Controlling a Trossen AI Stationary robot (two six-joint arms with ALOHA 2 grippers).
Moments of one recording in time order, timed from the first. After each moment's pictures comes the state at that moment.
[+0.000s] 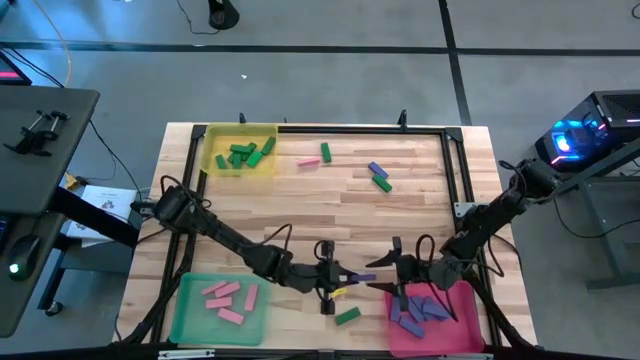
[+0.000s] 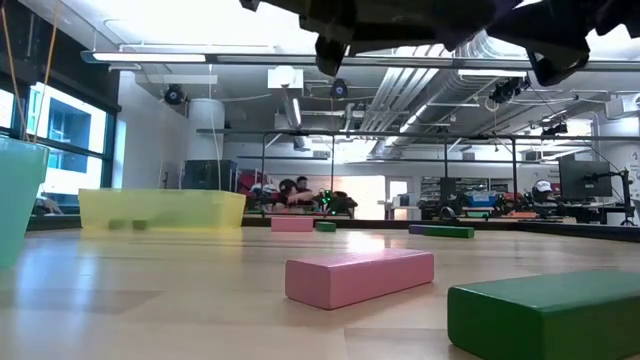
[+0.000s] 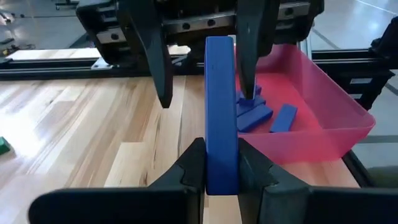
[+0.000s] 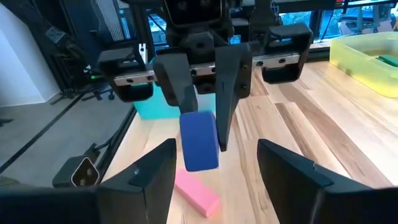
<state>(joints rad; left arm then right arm) -0.46 2.00 1.23 0.43 -0.45 -0.12 0.76 1.43 0.51 0.67 0.68 0.29</state>
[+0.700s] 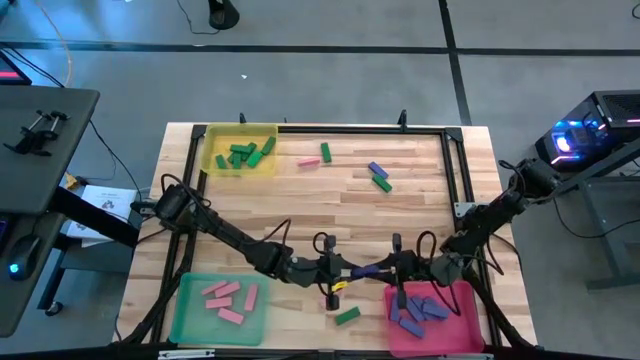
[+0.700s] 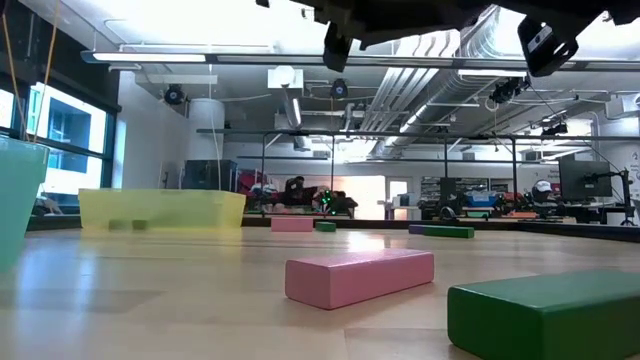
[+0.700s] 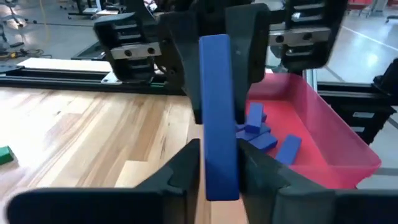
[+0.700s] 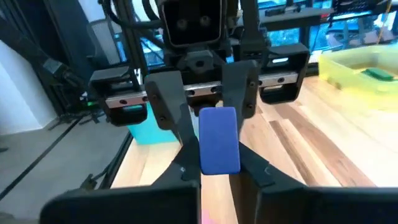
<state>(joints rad) -0.43 2.00 1.23 0.51 -0.47 -0.15 0.75 1.43 0.51 0.77 0.71 0.27</state>
